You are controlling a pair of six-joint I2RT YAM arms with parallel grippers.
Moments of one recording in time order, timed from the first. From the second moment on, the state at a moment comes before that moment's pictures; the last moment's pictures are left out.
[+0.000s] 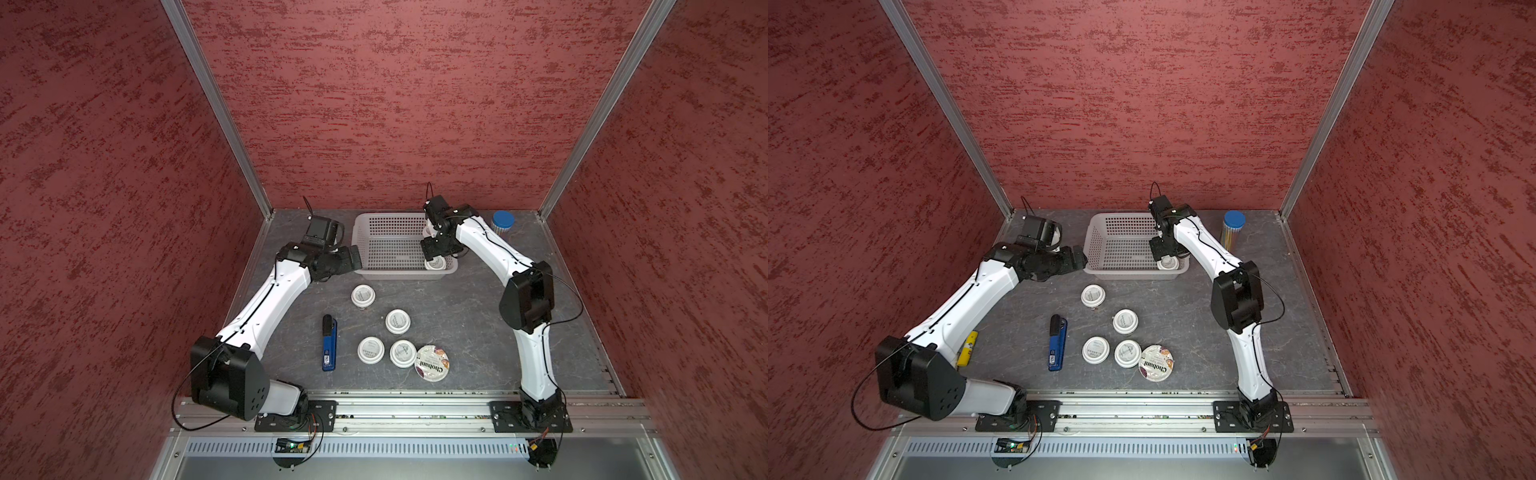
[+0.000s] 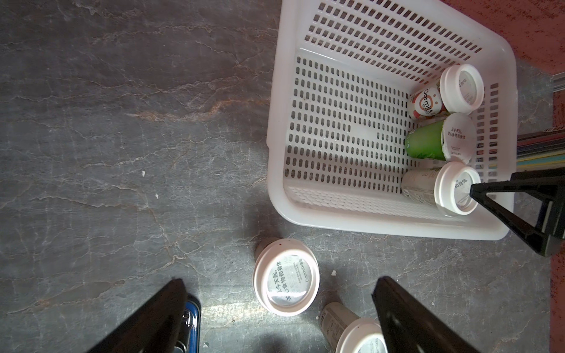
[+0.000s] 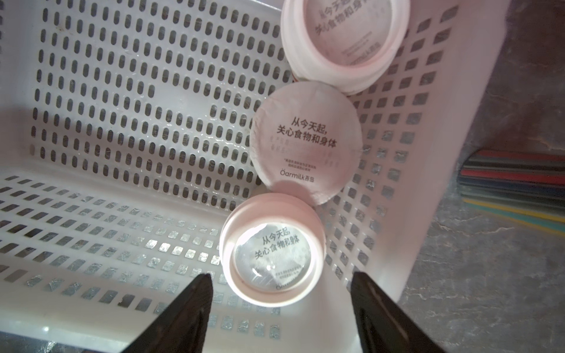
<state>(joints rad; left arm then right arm) -0.27 1.41 1.27 -0.82 0.06 -0.50 0.47 2.16 2.07 -1.17 0.09 0.17</state>
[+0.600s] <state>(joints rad) -0.43 1.41 1.22 -0.80 0.01 -0.53 0.70 1.75 1.60 -0.94 0.08 0.21</state>
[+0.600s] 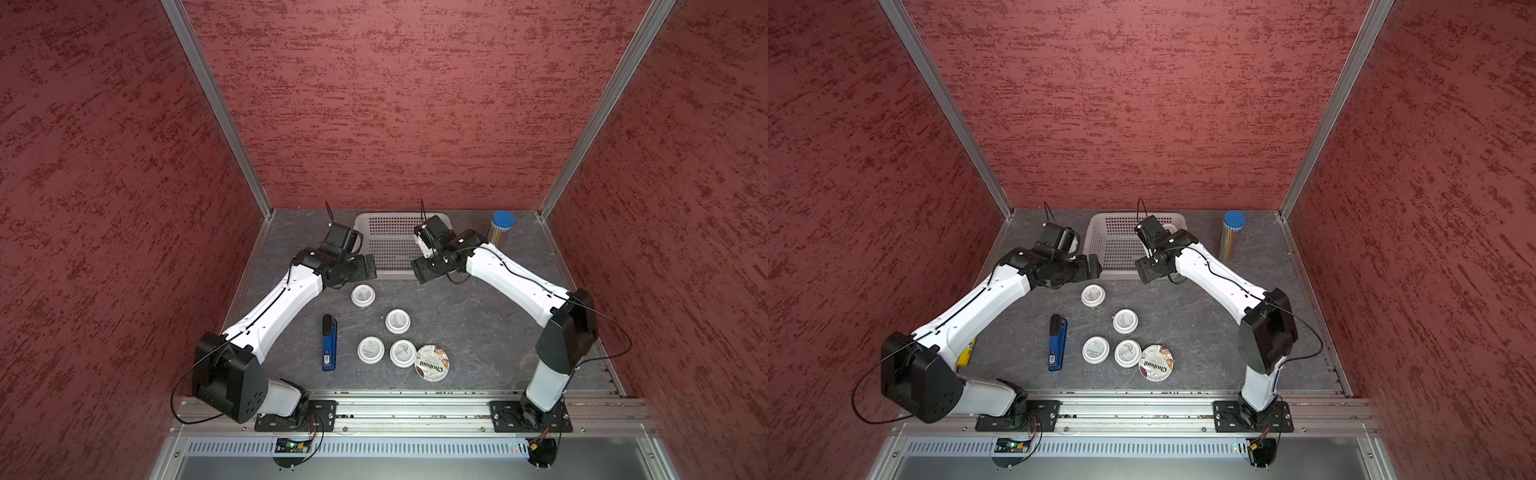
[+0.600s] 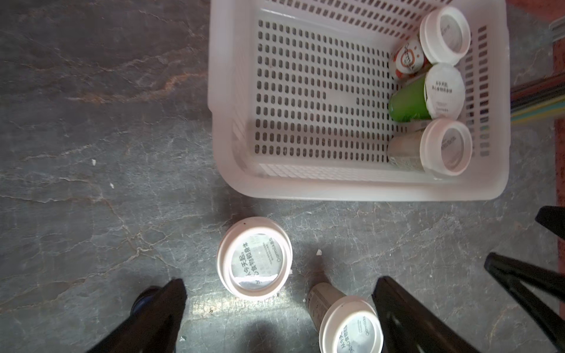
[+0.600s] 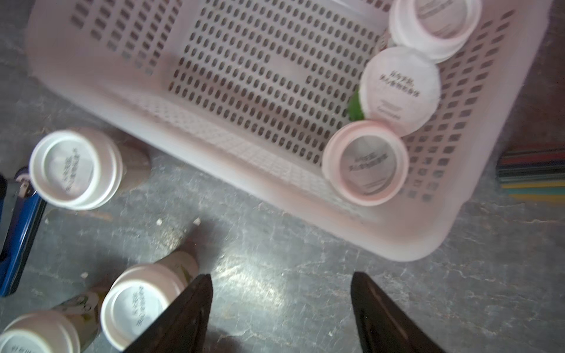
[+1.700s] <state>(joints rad) -0.91 1.60 1.25 -0.84 -0.02 -0.57 0.59 1.36 1.05 -0.48 0.11 0.28</state>
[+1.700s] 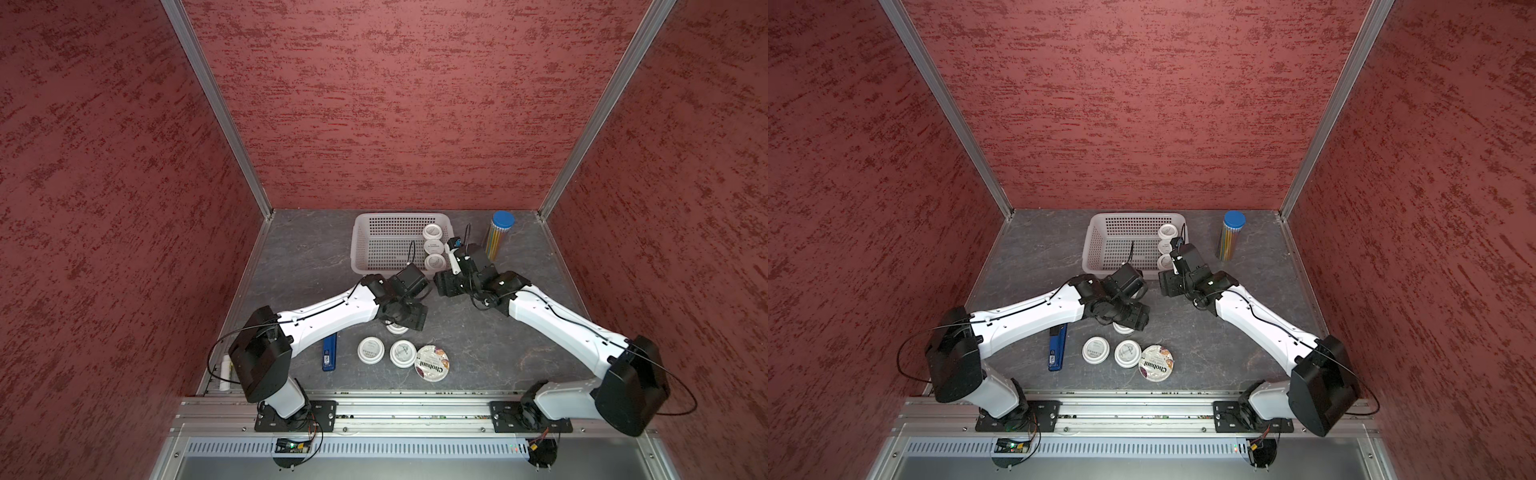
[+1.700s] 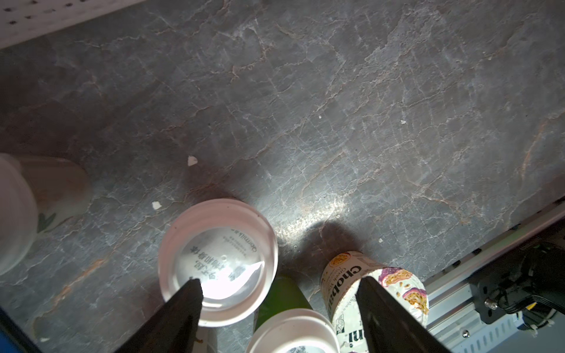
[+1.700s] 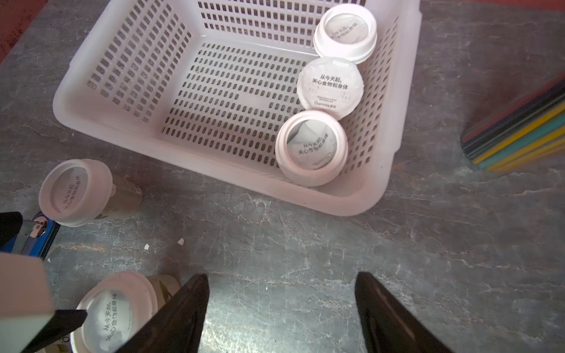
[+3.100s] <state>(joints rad) -0.90 1.69 1.27 -0.93 -0.10 -0.62 0.50 1.40 0.93 -0.39 0.09 0.29</state>
